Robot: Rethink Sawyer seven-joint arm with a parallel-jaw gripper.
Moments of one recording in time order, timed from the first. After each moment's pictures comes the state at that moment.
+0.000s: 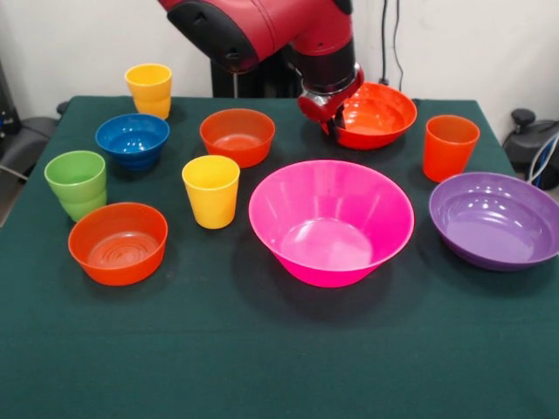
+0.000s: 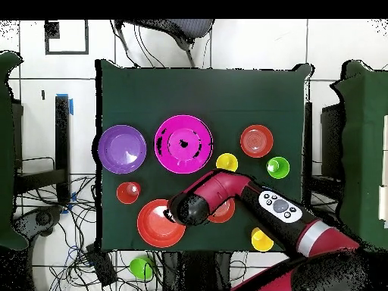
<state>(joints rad) -0.82 -0.37 0.82 2.00 -0.99 0.70 1.57</state>
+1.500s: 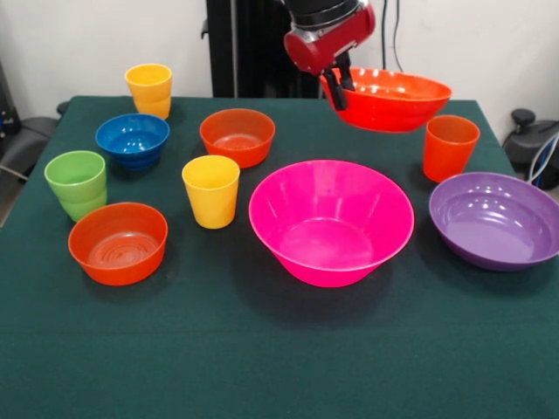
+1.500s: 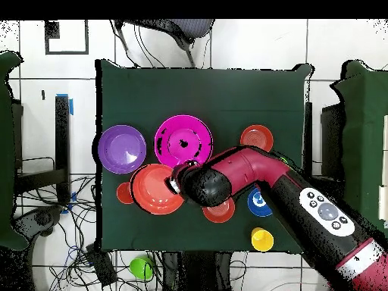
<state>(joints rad) -0.97 -0.64 1.07 2.01 -0.71 0.73 1.57</state>
